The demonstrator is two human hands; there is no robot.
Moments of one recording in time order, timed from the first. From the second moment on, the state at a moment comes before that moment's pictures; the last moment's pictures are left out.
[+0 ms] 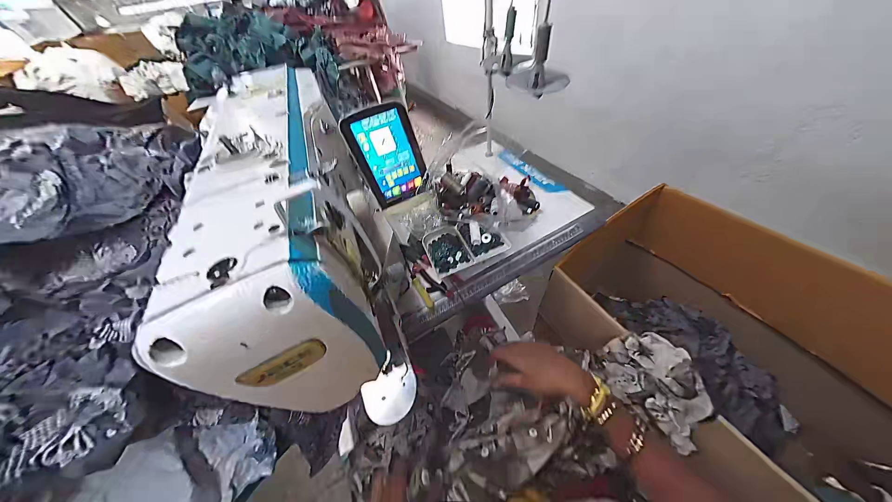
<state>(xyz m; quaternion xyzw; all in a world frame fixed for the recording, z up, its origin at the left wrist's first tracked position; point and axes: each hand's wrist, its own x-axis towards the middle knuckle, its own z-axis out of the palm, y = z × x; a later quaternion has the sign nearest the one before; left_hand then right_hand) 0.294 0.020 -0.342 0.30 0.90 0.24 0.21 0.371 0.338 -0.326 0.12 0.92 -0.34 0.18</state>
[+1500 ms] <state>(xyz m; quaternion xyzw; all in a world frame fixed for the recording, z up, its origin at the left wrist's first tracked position) 0.218 0.160 -0.346 0.05 0.81 0.51 0.29 0.291 0.289 -0.379 0.19 0.54 -0.81 -0.13</state>
